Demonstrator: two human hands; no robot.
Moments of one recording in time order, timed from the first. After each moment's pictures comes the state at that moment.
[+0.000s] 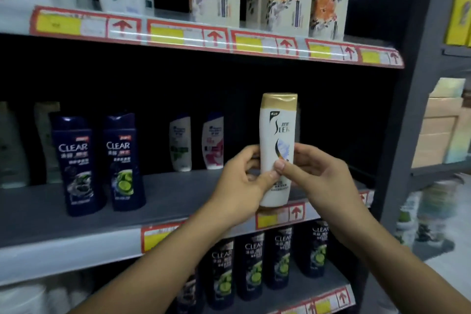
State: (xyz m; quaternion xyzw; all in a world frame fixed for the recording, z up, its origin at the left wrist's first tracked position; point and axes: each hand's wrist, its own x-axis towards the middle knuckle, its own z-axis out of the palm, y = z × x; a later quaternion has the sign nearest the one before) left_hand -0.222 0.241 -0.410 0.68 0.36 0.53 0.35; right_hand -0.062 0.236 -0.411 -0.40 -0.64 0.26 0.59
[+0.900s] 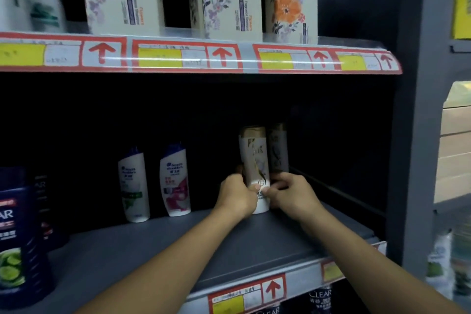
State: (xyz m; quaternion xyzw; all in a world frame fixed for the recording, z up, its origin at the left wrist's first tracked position) left_hand -0.140 0.433 -0.407 0.63 0.61 0.44 0.19; right_hand -0.001 0.465 -0.438 -0.54 -0.61 0.27 0.52
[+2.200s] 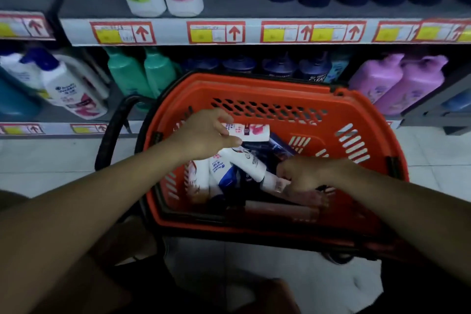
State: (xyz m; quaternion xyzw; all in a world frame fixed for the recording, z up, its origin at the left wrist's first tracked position) left_hand -0.446 0.013 -0.786 0.54 0.69 0.18 0.45; right_hand -0.197 0.074 -0.865 -0.38 -0.81 0.31 -0.32
